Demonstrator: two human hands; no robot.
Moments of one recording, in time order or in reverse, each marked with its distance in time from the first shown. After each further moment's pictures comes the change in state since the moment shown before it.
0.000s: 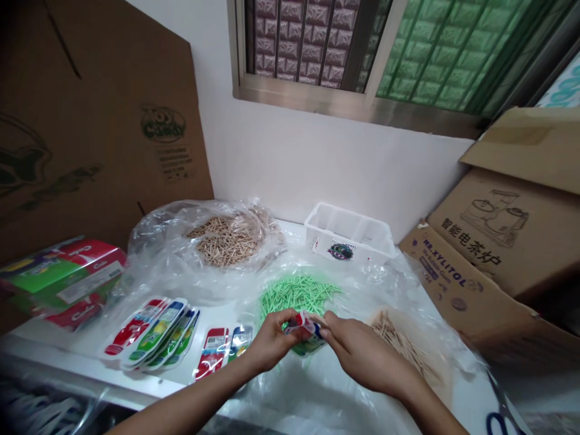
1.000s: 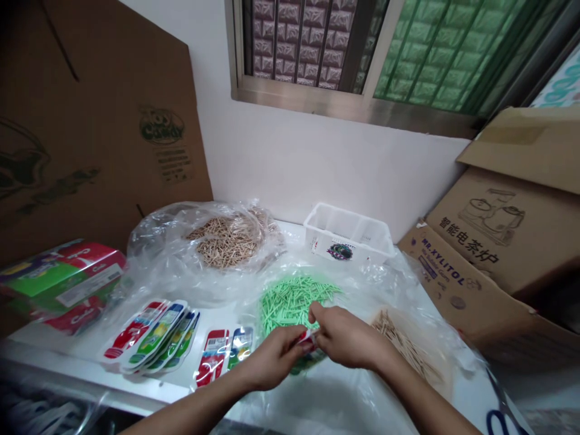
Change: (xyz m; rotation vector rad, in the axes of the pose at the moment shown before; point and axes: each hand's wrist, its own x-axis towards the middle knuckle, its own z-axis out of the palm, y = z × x) left_hand -0.016 0.018 -0.007 0.314 -0.349 0.122; right_hand 0.028 0.004 0.009 -0.048 -0.082 -0.040
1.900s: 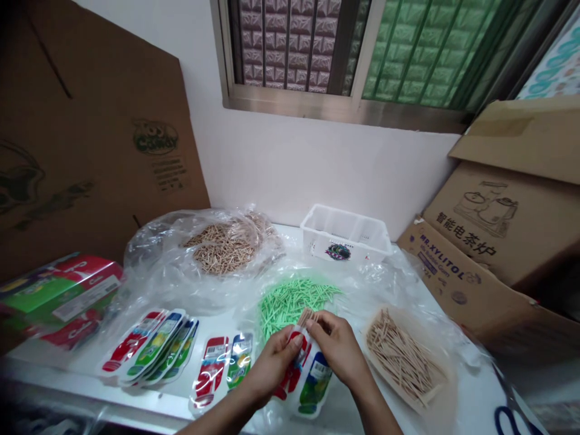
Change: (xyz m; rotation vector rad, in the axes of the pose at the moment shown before) left_hand 0.005 -0.018 0.034 -0.937 0.260 -0.219; right_hand 0.006 0.006 0.053 0.824 0.465 0.112
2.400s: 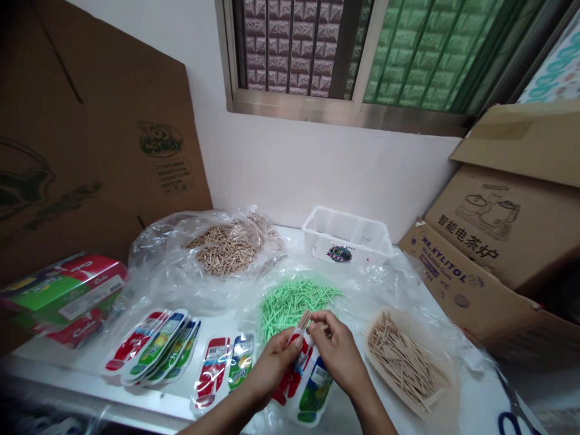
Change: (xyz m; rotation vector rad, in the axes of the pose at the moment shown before) left_hand -0.003 0.000 0.000 -0.061 -0.016 -0.037; right_hand -0.005 -0.001 0.004 -0.038 0.074 0.013
